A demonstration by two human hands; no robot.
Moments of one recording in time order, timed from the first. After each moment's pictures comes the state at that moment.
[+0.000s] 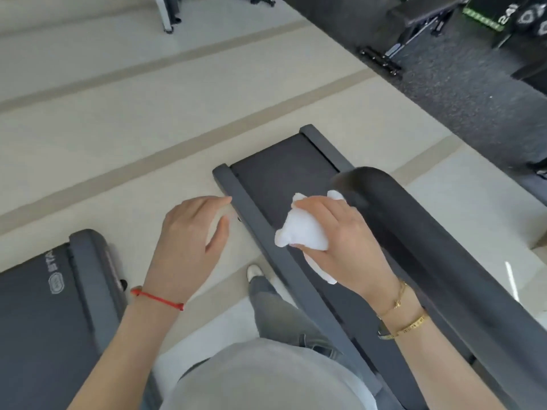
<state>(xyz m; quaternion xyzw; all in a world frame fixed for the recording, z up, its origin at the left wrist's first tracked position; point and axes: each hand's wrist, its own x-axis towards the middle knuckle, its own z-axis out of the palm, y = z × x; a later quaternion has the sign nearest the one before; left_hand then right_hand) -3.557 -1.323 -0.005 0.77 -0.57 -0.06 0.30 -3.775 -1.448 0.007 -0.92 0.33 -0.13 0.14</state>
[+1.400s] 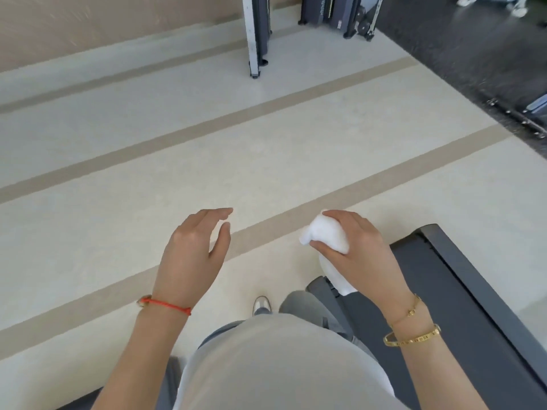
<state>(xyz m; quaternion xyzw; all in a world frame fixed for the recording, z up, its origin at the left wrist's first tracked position) -2.925 -1.675 -0.005 0.85 -0.44 -0.05 0.29 -3.128 -1.843 -0.030 -0.87 0.37 -0.16 0.29</state>
